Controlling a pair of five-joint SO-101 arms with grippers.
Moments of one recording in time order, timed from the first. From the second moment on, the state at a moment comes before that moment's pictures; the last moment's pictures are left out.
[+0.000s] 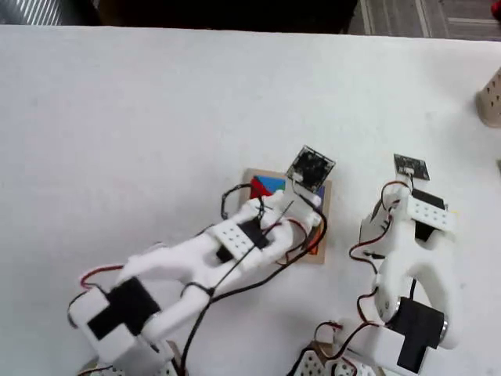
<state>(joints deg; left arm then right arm) 43.0 2.6 42.7 7.5 12.1 20.0 -9.3 44.4 62.0 13.9</state>
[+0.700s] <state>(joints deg) 40.5 7.1 35.3 25.9 14.5 20.0 -9.3 44.4 60.7 13.9</state>
